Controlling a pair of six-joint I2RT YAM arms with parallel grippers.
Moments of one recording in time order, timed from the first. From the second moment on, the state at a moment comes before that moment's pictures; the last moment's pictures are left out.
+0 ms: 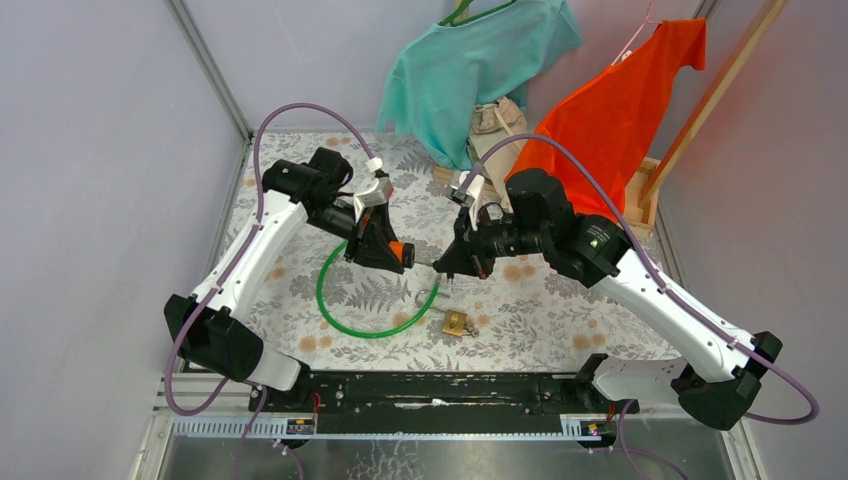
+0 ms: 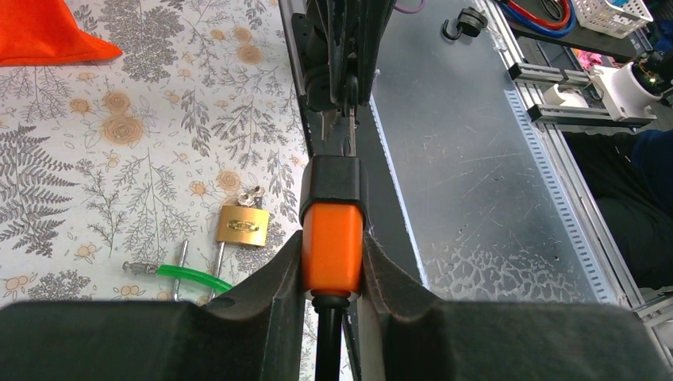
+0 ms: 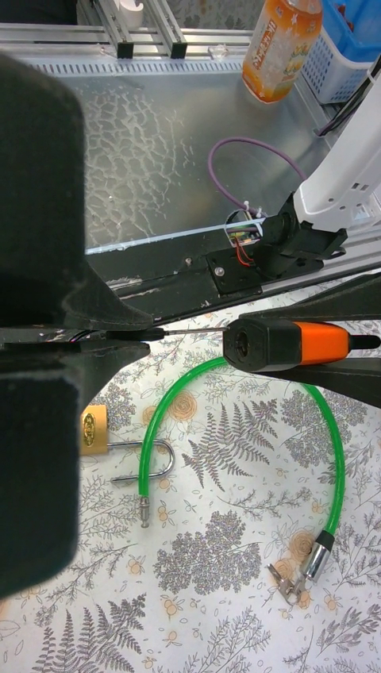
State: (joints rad) left arm -0.33 1.47 1.50 -1.45 1.36 1.08; right arm 0.84 1.19 1.36 -0.67 -0.54 0.06
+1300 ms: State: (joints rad) left arm -0.35 1.47 1.51 -1.45 1.35 1.06; right arm 0.85 1.23 1.36 -0.62 -0.51 0.08
